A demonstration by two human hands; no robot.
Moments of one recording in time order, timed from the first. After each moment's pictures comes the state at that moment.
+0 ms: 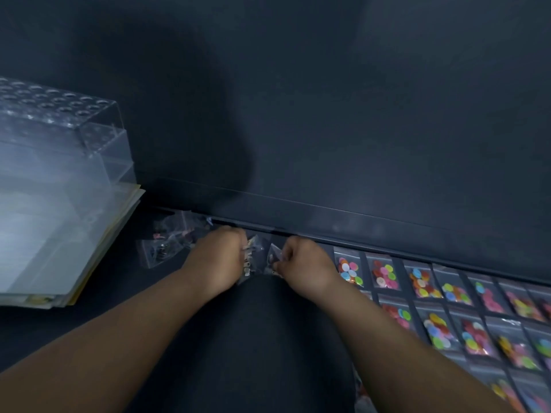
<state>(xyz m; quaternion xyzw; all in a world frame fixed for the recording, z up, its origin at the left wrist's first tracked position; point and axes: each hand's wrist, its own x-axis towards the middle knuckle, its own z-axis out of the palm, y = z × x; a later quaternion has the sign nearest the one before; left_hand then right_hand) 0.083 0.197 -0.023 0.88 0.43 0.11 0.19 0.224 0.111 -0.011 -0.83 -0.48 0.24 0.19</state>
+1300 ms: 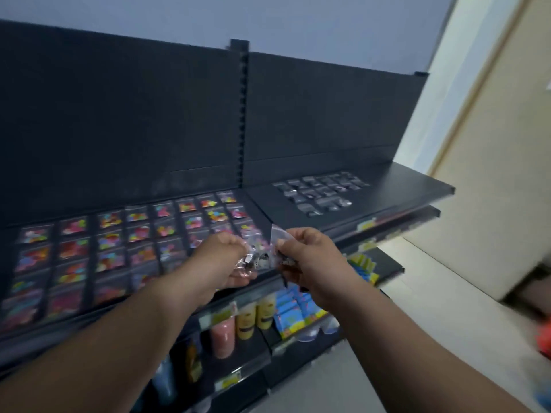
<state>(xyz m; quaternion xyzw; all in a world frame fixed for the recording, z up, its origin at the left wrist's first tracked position) 0.288 -0.330 0.061 0.68 0.28 0.03 0.68 0.342 -0.474 0.070 -0.69 -0.12 0.24 0.67</state>
